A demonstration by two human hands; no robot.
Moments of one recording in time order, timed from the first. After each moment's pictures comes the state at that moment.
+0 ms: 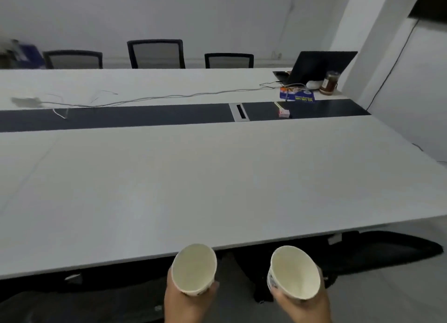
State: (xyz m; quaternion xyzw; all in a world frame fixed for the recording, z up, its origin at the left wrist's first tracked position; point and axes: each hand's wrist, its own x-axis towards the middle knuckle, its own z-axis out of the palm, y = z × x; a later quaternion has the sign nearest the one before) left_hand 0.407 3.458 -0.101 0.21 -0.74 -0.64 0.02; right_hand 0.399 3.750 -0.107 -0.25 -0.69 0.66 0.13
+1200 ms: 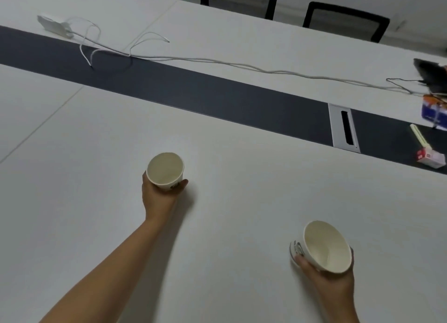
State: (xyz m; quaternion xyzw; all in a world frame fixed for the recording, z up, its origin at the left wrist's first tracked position) left_hand -0.014 3.253 -0.150 0.36 -0.70 -0.56 0.25; right_hand 0.001 3.686 -0.150 -0.13 -0.80 0.58 0.06
